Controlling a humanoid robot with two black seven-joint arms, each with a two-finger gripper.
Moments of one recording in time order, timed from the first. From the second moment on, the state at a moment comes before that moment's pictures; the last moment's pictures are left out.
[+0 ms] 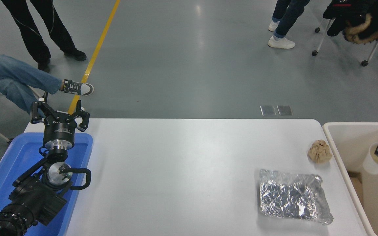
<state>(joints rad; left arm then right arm) -0.61 0.18 -0.96 -0.40 -0.12 -0.52 -0.59 0.90 -0.57 -1.15 0.33 0.05 0.24 -0.05</state>
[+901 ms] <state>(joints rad) -0.61 0.18 -0.96 -0.40 -0.12 -0.52 -0.59 1.63 -0.67 -1.22 1.12 -0.07 0.21 -0.05</state>
